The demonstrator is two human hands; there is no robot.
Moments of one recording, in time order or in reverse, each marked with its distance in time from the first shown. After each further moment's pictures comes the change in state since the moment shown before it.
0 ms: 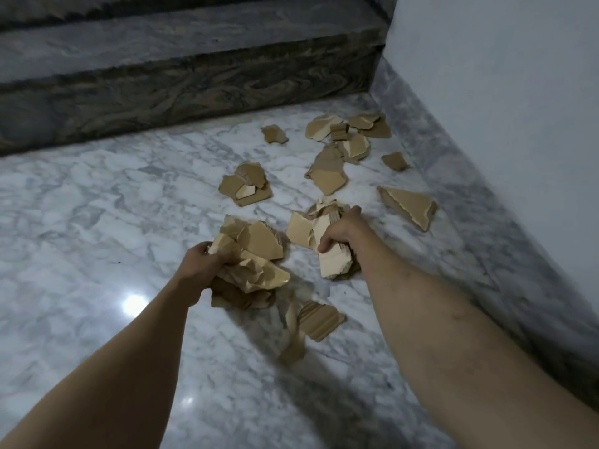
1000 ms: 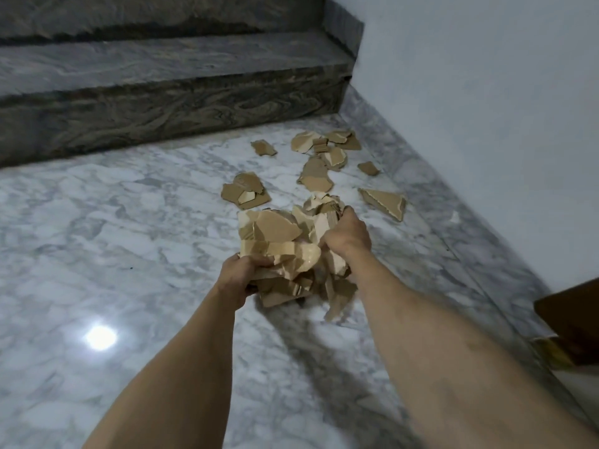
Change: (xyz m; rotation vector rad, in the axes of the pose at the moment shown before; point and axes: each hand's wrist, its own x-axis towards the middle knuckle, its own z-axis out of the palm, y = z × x) left_hand -0.050 -0.002 0.009 -0.270 -0.230 -0.146; right_hand -0.116 0.001 0.048 0.068 0.472 -0.103
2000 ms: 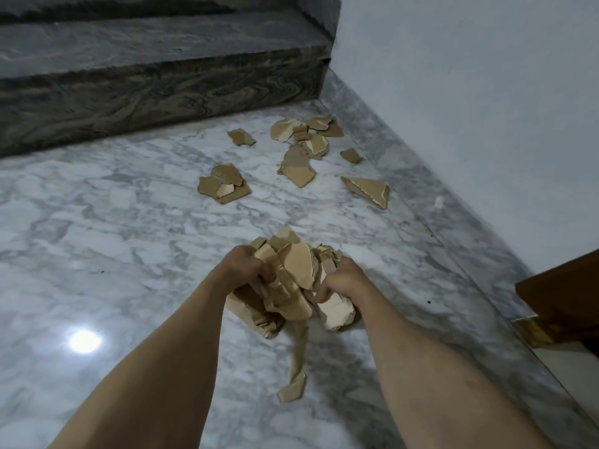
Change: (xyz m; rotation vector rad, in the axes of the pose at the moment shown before) left_hand 0.003 0.013 0.026 0.743 -0.166 0.150; right_hand -0.006 0.094 0.025 0.041 -0.331 0.231
